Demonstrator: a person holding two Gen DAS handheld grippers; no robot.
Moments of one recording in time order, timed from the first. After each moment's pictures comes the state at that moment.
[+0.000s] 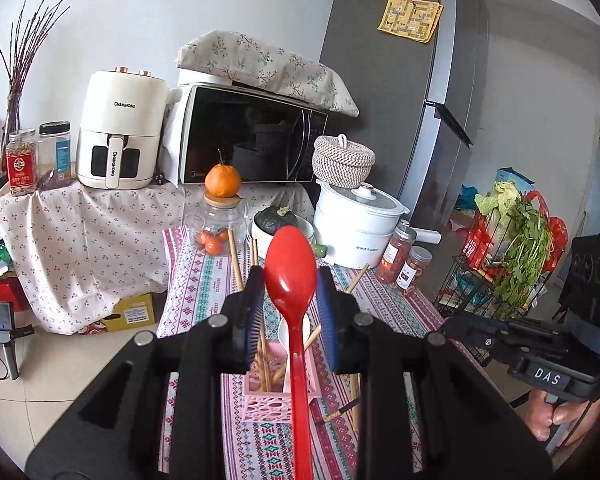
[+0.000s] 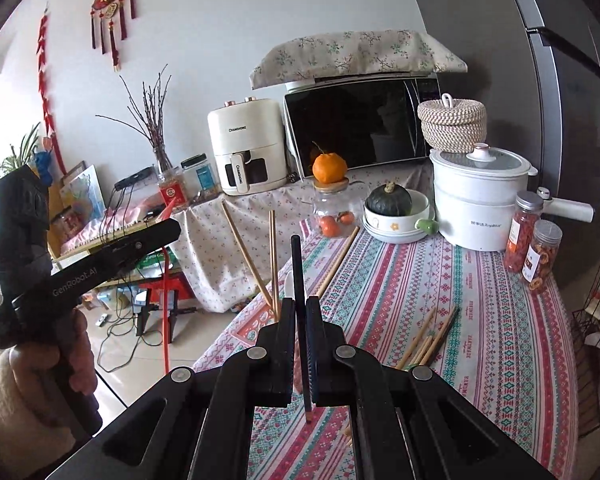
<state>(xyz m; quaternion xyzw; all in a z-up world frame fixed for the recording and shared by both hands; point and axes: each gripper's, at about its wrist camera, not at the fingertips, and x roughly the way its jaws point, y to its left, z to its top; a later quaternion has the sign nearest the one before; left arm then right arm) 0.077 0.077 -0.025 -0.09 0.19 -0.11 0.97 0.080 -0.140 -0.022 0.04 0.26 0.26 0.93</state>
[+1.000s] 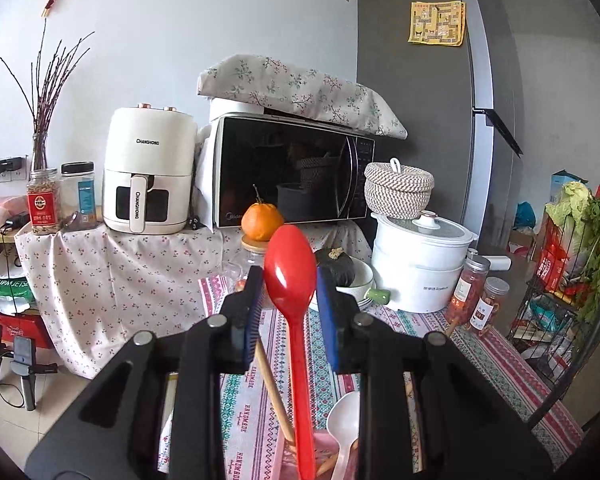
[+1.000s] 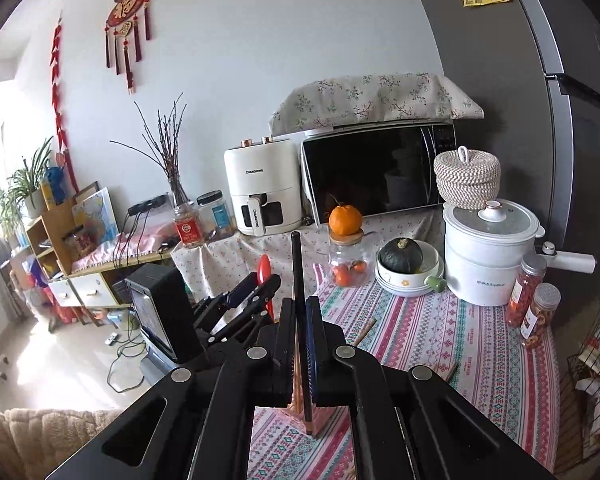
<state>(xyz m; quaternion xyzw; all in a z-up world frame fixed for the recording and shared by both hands) 0.144 0.054 -0.055 -0.04 0.12 -0.01 0.99 0.093 -0.129 0.054 0.04 0.23 0.28 0.93</state>
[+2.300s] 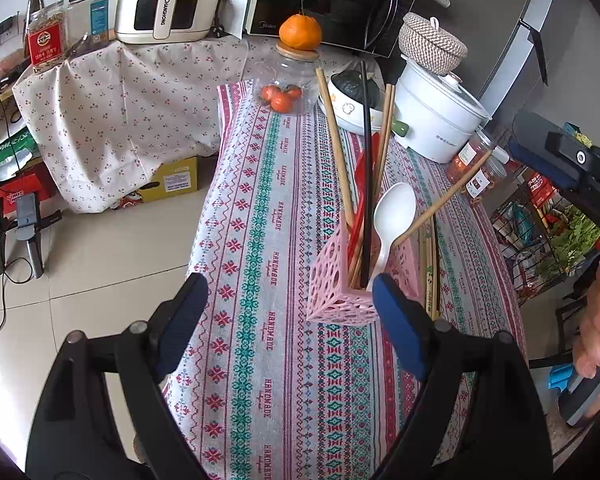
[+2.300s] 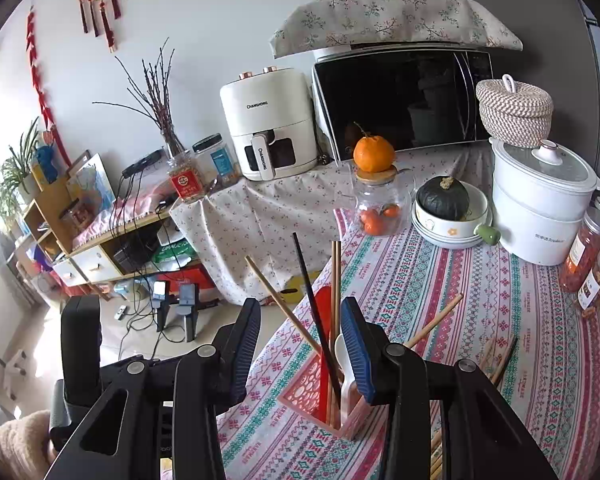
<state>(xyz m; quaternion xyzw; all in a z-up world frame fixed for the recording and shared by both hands) 0.115 0.115 -0.092 -0.11 0.44 -0.05 0.89 0.162 -0.066 -0.008 0.05 0.33 0.29 0.90</state>
